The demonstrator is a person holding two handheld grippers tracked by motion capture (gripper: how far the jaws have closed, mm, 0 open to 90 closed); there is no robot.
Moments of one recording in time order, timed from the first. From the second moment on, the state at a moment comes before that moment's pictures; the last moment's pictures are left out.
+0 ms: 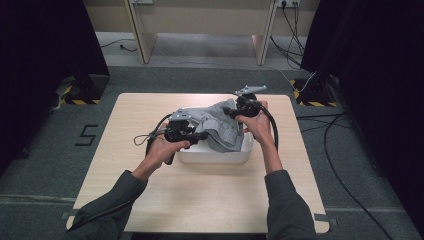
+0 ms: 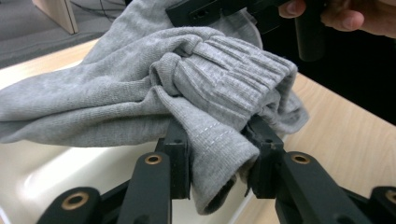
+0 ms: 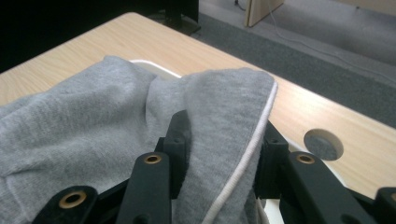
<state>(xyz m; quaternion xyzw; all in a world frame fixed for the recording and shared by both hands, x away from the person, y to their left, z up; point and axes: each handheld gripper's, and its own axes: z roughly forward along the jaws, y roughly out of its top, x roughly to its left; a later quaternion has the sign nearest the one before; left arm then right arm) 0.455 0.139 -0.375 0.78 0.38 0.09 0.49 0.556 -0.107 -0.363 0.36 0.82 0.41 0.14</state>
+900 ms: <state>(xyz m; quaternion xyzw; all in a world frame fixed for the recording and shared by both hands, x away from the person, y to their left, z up) 0.472 0.148 -0.418 0.80 0.42 0.06 0.42 0.573 -0.081 -0.405 0.38 0.86 0.32 0.13</state>
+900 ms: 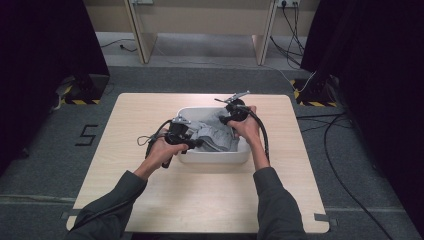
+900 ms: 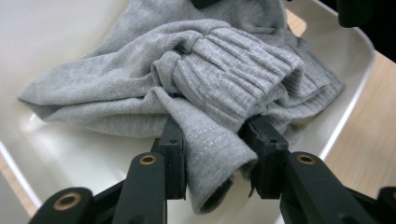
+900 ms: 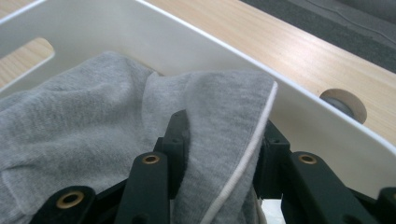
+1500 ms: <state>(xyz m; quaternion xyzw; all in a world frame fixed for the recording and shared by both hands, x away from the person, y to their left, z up) 0.467 0.155 -0.397 0.80 0.42 0.09 0.42 0.567 -0.091 -0.397 0.40 0.85 0.31 0.16</state>
